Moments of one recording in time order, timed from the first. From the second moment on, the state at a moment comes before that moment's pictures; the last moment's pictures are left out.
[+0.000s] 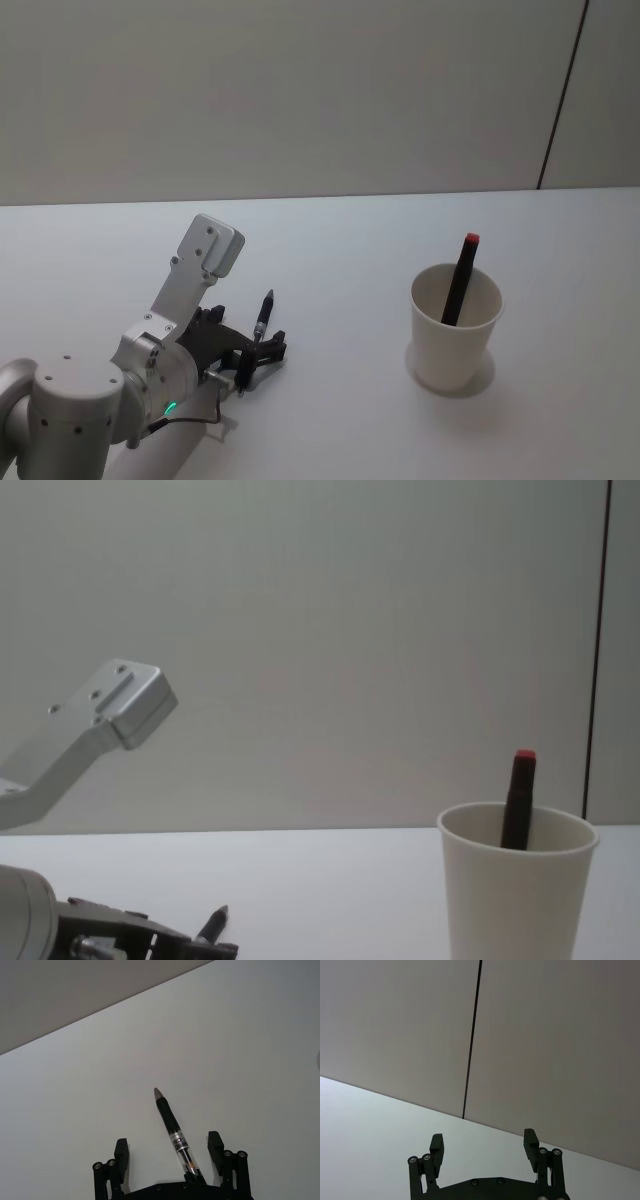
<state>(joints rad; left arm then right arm) -0.15 0.46 0.38 -1.73 -0.37 0.66 -0.06 0.11 0.73 0.09 -1.66 0.52 0.34 0.39</state>
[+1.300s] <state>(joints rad) -0.15 0.46 0.38 -1.73 -0.38 0.66 -0.06 0.11 0.73 0.09 -1.66 0.52 0.34 0.39</state>
